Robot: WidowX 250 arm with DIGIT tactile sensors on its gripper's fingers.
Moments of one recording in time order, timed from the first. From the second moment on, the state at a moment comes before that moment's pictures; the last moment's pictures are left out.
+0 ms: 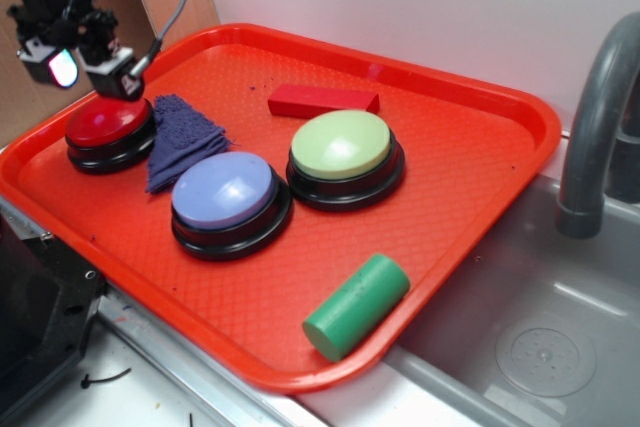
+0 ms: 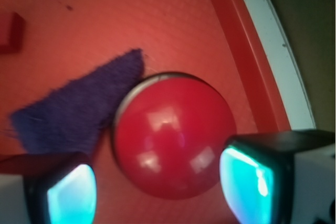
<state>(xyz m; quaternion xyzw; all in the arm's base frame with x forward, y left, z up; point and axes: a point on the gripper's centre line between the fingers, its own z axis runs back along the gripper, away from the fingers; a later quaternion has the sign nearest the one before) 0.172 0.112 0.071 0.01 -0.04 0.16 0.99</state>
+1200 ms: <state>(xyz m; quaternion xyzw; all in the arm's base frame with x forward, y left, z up) 0.173 0.104 0.099 0.01 -0.03 0.17 0.99</state>
